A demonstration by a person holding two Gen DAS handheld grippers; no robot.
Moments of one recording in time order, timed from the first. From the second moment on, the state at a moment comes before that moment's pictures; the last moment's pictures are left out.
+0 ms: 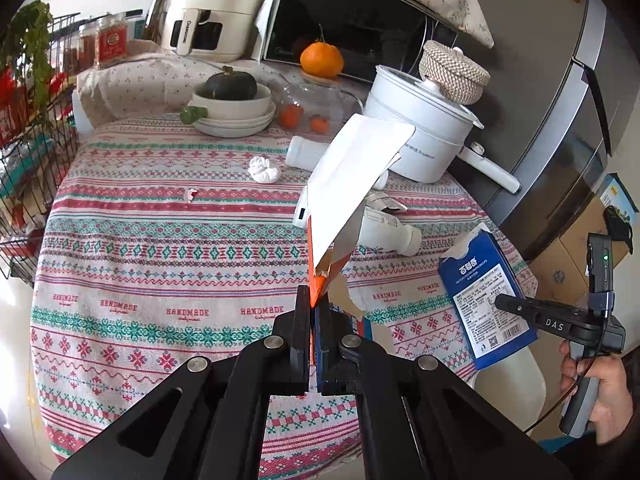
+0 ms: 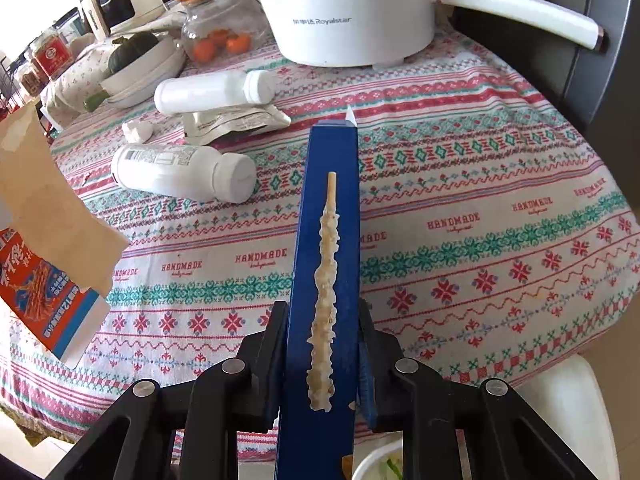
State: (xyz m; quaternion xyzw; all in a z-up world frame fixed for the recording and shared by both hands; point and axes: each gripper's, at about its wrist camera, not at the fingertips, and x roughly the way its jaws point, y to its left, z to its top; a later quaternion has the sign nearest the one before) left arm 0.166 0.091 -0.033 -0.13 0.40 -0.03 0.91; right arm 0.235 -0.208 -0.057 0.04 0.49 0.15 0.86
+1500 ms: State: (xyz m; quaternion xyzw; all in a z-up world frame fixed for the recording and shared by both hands) left arm 0.126 -0.222 -0.094 0.12 0.41 -0.29 0.86; right arm 0.083 -0.399 -0.049 0.16 0.47 -0.05 0.87
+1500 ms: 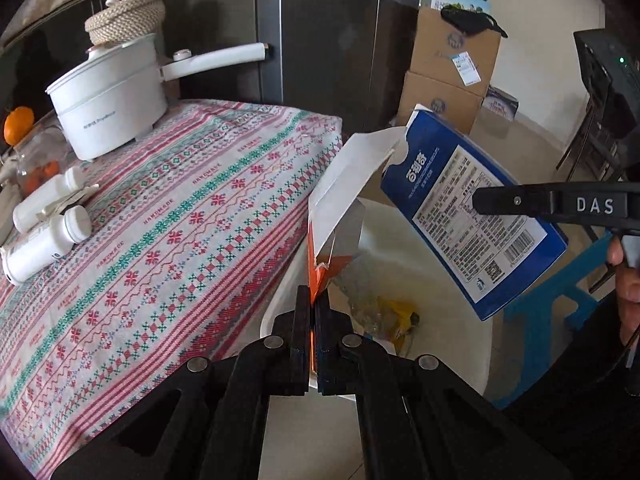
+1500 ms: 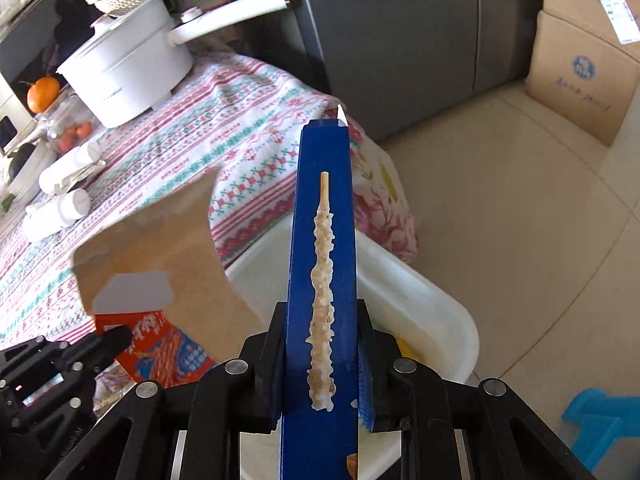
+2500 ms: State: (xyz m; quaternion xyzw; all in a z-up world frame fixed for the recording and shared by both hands) left arm 0.112 -0.171 -0.077 0.13 0.42 -0.25 0.86; right arm 0.095 -0.394 -0.090 0.13 0.56 -0.06 0.81
